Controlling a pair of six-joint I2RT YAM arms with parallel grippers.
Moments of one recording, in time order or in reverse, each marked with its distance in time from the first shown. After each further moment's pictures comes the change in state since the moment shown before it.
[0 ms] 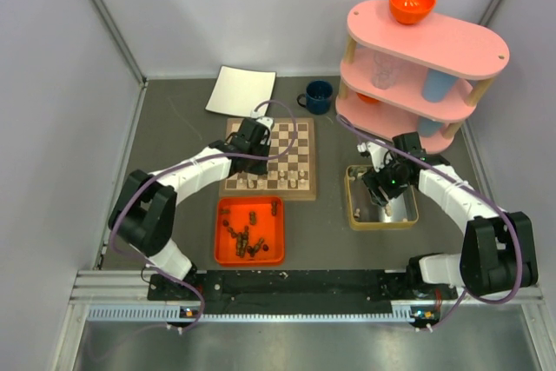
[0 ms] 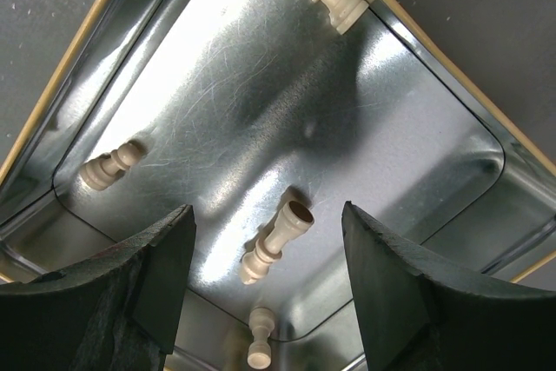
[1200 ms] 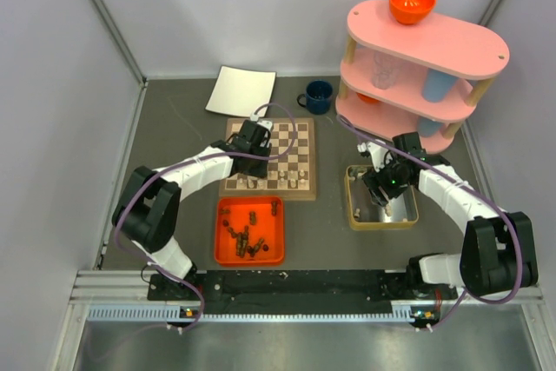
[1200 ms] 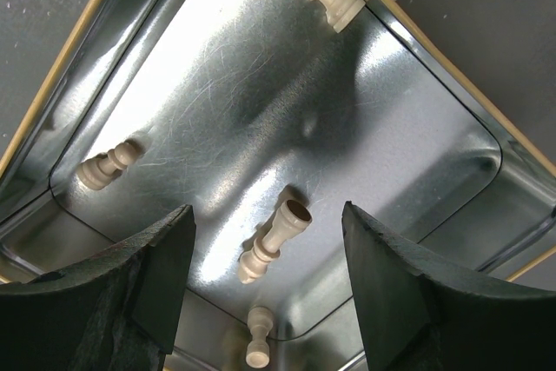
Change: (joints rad) left arm 0.008 0.035 -0.002 -0.012 0.003 -0.007; right arm 0.000 0.000 0.000 0.000 0.007 0.000
